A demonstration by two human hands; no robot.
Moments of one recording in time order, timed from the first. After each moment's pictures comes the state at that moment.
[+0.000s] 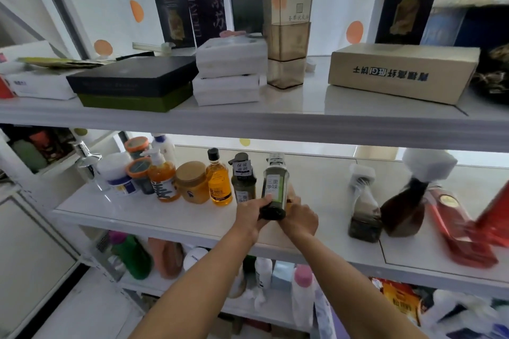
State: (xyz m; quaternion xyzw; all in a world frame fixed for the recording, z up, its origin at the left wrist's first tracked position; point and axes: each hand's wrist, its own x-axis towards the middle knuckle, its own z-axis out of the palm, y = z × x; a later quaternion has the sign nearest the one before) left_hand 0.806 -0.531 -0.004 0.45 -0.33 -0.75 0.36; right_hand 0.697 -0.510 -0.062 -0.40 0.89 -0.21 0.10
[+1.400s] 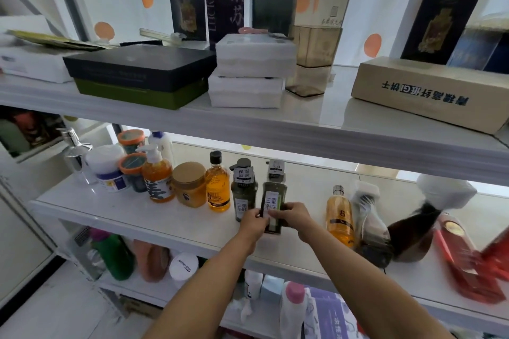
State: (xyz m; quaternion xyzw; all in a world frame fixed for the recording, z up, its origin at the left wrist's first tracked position) left_hand 0.797 -0.568 -0.042 0.51 -0.56 -0.62 0.23; right_hand 0.676 -0.544 -0.041 -0.31 0.71 -0.44 0.45
